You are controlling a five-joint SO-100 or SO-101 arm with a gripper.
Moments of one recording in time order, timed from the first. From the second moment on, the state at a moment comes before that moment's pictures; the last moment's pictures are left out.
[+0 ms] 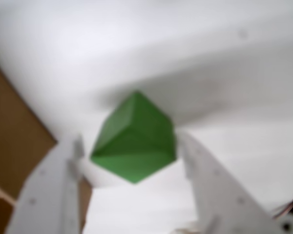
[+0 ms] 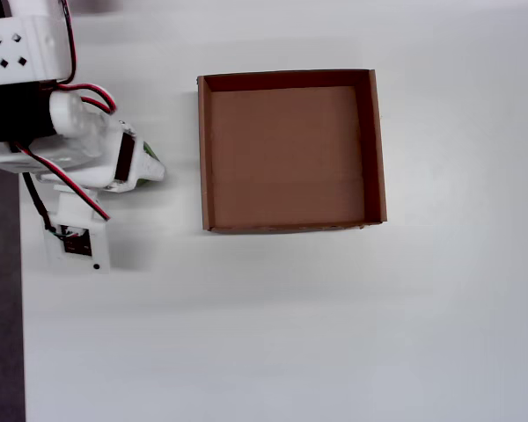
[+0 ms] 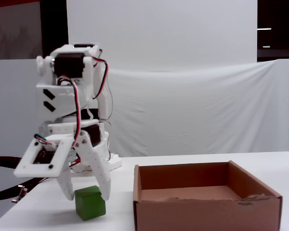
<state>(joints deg) -1.4 84.6 104.6 56.7 -57.3</state>
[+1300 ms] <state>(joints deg) -1.3 90.0 111.1 54.0 -57.3</state>
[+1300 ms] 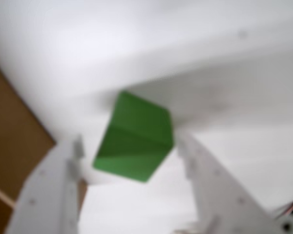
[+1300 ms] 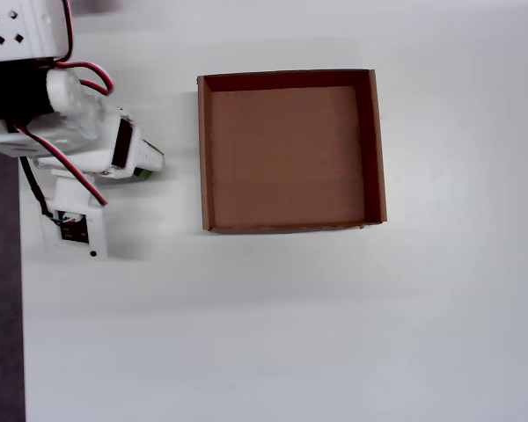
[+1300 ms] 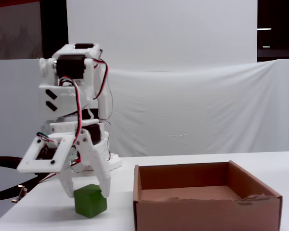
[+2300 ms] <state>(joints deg) -1.3 90.0 112.1 53.3 -57.3</state>
